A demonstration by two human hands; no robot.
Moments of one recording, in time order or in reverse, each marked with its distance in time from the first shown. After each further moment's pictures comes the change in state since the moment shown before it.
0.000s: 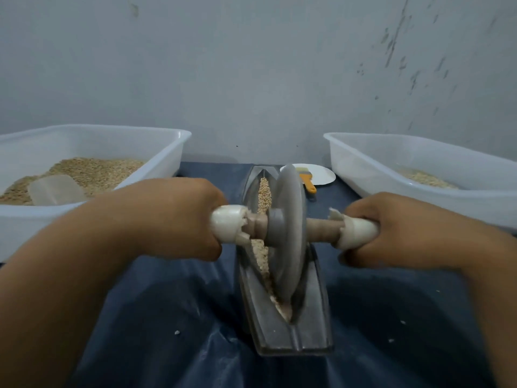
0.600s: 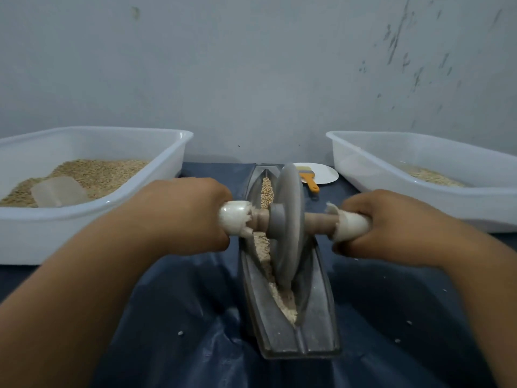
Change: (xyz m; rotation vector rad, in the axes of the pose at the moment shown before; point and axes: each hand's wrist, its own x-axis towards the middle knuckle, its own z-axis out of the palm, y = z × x) left_hand 0.010 0.002 0.011 0.048 0.151 -0.036; right_hand 0.010 0.000 0.012 -0.023 0.122 0.006
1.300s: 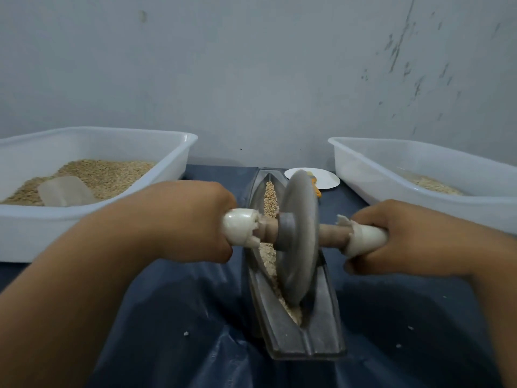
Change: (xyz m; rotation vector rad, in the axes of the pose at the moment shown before) left_hand -0.012 0.001 -0.011 0.003 -0.090 0.043; right_hand -0.011 0.000 -0.012 0.062 -0.163 0.016
